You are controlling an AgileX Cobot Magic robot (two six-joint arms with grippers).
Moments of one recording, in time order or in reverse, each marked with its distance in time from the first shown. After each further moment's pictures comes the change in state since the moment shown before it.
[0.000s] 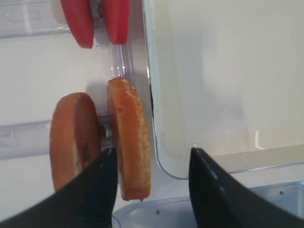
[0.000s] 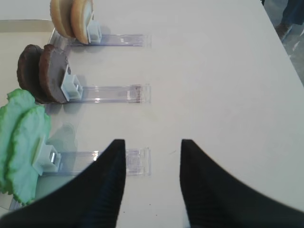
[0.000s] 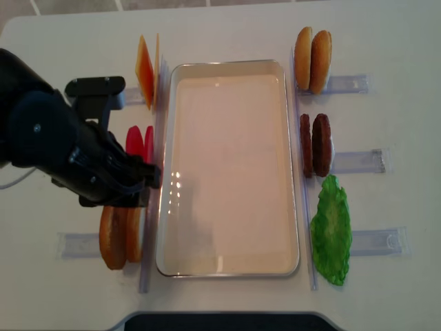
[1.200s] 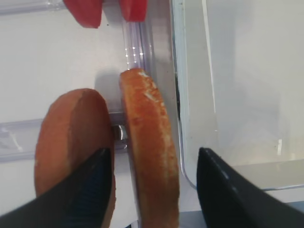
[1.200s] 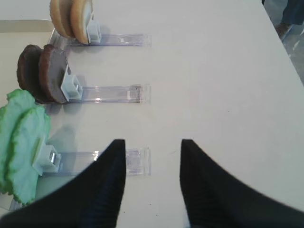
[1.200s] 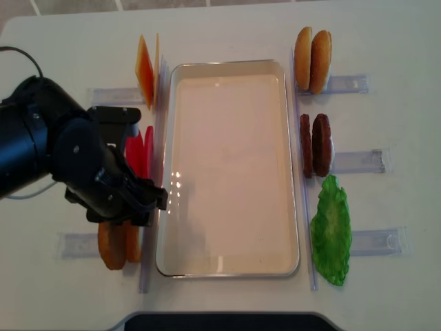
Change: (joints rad) left arm -0.001 0.111 0.078 0.044 -0.082 -0.012; right arm 0.000 0.000 0.000 0.000 0.000 0.002
